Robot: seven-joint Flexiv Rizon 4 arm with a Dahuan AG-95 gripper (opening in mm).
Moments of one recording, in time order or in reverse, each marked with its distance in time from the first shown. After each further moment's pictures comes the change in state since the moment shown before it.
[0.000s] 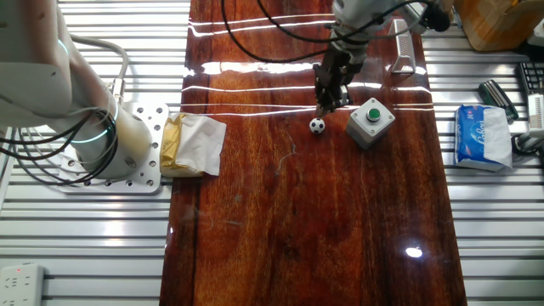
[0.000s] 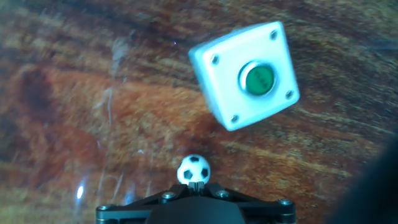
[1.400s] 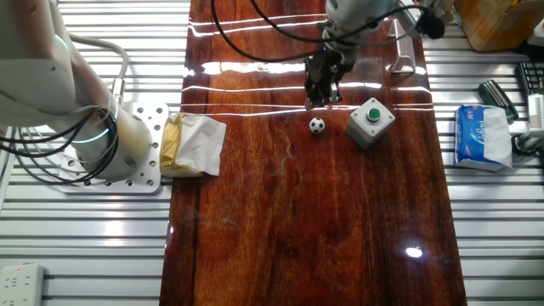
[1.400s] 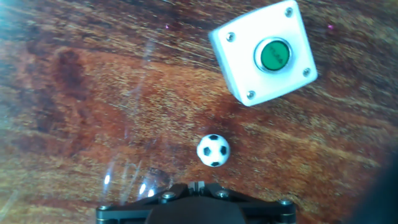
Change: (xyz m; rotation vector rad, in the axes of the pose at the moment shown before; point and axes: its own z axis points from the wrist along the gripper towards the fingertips) arm 0.027 0.014 -0.012 -0.149 -0.013 -0.068
